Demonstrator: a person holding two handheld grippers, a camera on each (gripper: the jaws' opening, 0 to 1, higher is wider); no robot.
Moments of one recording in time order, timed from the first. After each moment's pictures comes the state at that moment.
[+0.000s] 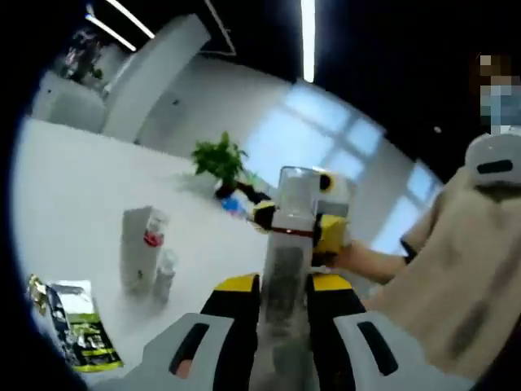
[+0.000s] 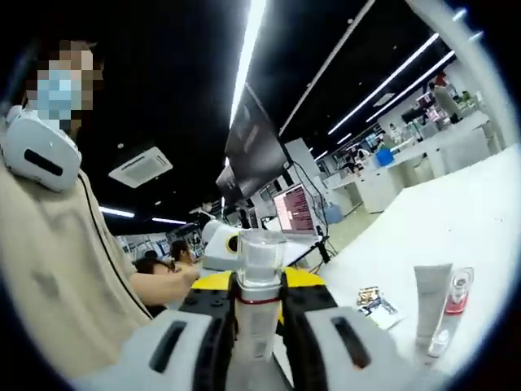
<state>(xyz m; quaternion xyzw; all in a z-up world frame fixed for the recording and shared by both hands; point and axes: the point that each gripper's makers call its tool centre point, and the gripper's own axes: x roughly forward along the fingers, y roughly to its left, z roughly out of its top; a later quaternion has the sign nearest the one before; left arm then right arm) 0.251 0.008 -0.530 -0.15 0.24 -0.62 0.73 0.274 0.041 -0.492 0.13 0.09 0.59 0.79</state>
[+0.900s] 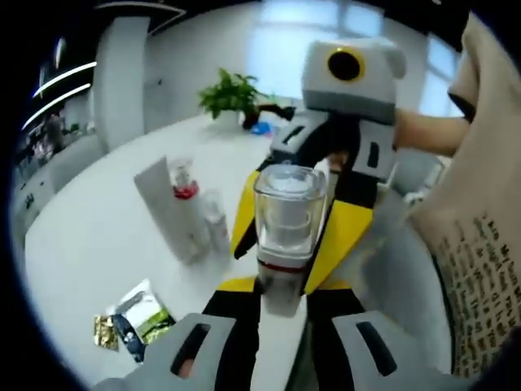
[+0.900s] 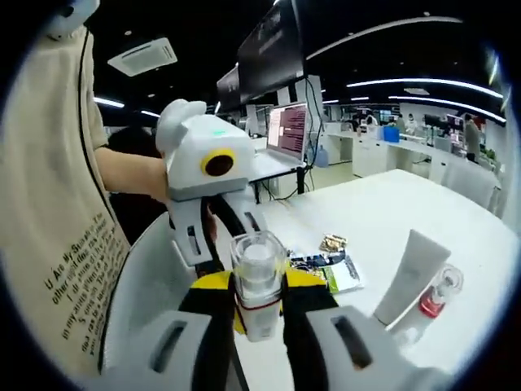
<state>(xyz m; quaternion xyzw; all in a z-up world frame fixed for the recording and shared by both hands) 0.270 0.017 -0.644 0.12 0.28 -0.58 0.75 0.276 0.053 -0.601 -0.09 0.18 0.59 0.78</state>
